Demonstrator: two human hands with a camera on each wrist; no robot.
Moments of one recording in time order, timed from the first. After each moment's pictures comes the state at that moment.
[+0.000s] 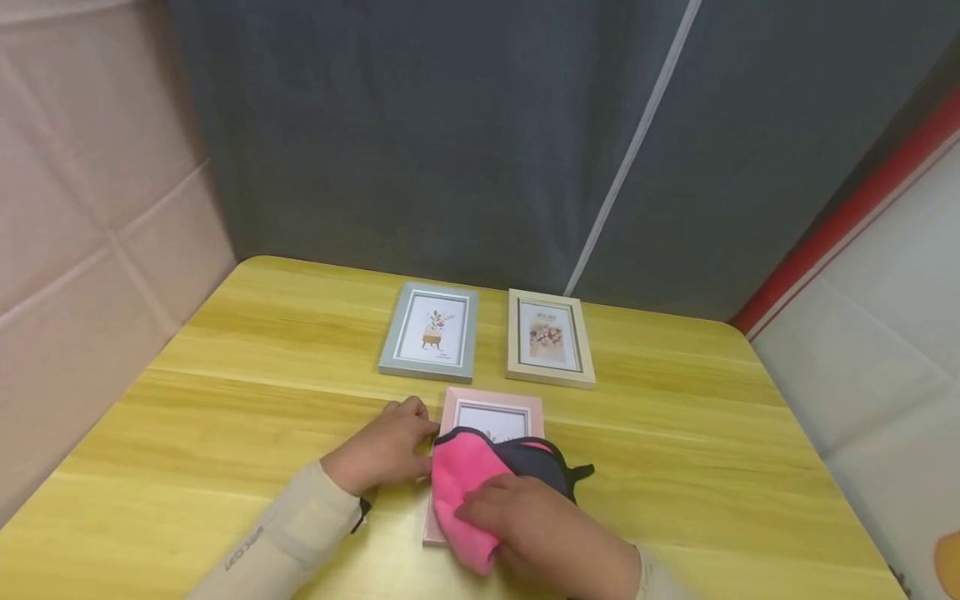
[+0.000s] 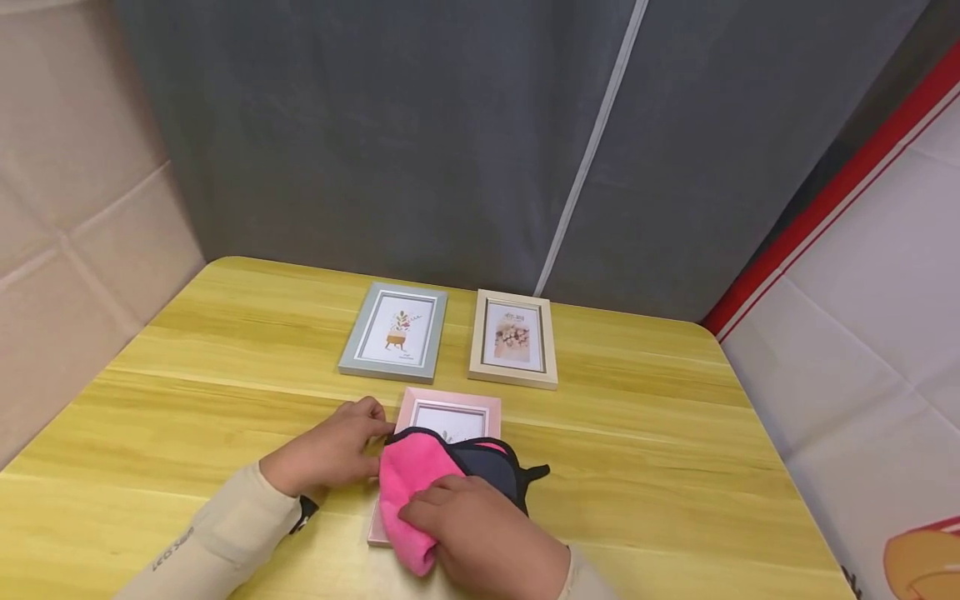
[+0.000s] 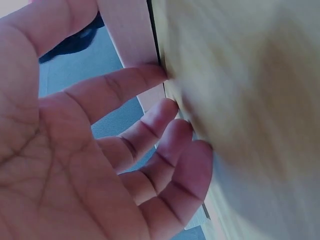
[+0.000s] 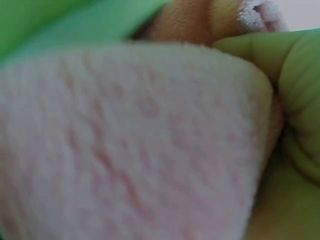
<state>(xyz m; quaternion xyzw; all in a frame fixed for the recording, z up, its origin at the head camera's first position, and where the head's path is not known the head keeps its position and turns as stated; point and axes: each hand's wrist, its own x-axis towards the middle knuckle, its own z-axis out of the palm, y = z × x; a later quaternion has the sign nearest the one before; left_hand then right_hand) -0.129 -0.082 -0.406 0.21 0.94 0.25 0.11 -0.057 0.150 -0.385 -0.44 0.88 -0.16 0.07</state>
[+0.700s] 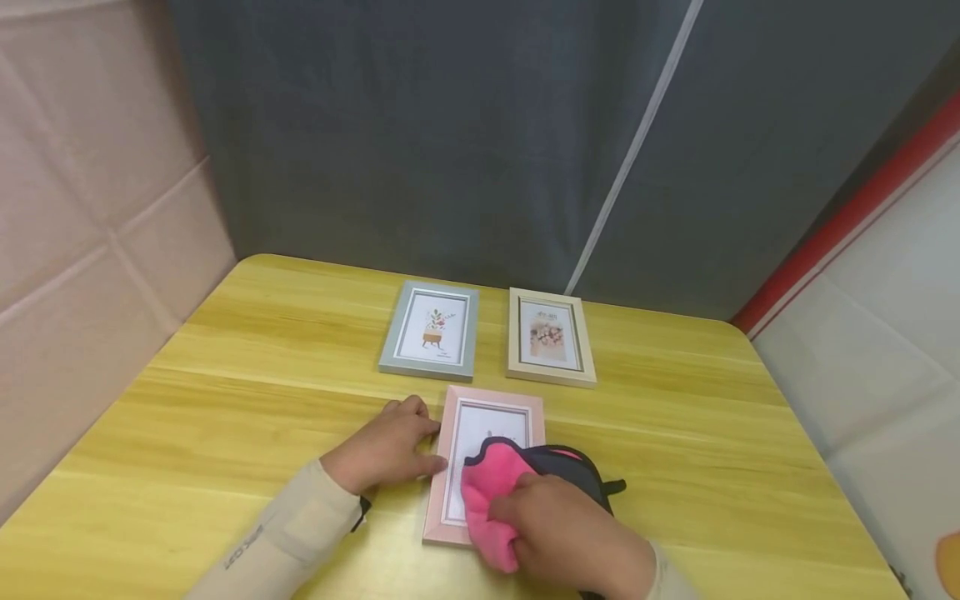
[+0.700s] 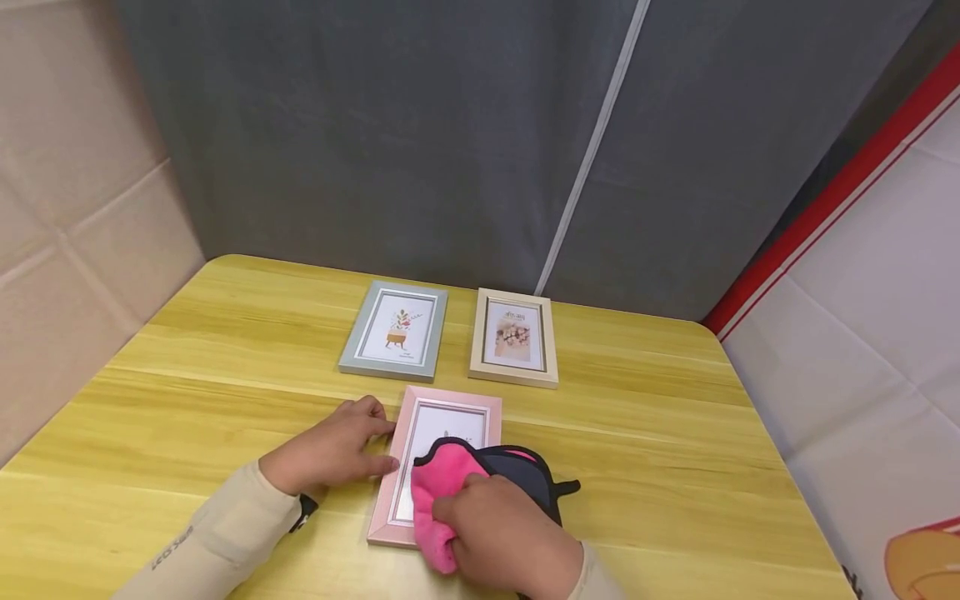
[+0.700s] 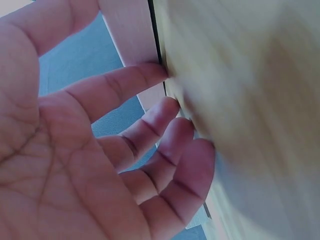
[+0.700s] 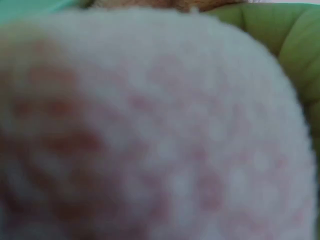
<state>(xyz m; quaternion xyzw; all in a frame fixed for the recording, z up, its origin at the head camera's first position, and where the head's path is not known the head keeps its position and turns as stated) -0.129 -0.082 -0.405 0.22 0.94 0.24 0.11 -0.059 0.155 -0.377 -0.38 0.91 -0.12 0.10</state>
